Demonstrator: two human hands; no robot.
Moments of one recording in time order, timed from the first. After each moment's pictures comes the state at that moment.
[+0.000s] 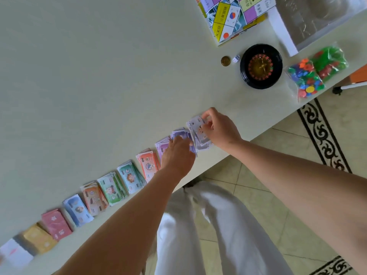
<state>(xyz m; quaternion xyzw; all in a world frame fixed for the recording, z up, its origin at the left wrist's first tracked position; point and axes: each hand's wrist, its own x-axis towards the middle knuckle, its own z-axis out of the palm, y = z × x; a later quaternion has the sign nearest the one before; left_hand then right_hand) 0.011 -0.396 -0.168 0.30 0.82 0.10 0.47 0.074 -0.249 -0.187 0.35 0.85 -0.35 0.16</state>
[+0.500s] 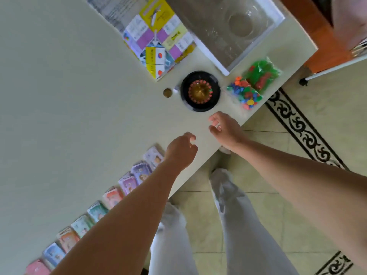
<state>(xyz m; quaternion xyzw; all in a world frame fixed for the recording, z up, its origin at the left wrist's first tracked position) 0.042 -0.229 -0.141 0.33 0.79 0.11 0.50 0.154 -0.101 -0.164 0.45 0.80 -0.38 0.11</state>
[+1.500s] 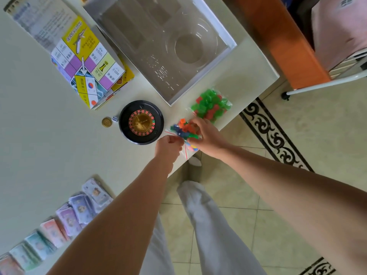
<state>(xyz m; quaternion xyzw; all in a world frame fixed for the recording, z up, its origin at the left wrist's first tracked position) 0.118 -0.039 -0.182 -0.11 0.76 0.31 0.56 0.212 0.065 -0.187 0.39 0.76 -0.49 0.16</state>
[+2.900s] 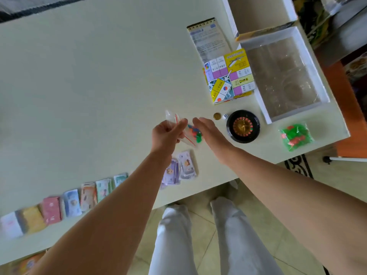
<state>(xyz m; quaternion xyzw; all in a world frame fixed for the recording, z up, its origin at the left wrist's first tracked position) -0.041 -0.305 -0.043 -0.16 0.71 0.60 0.33 0.018 -0.183 -0.060 0.37 0.63 -0.65 0.17</state>
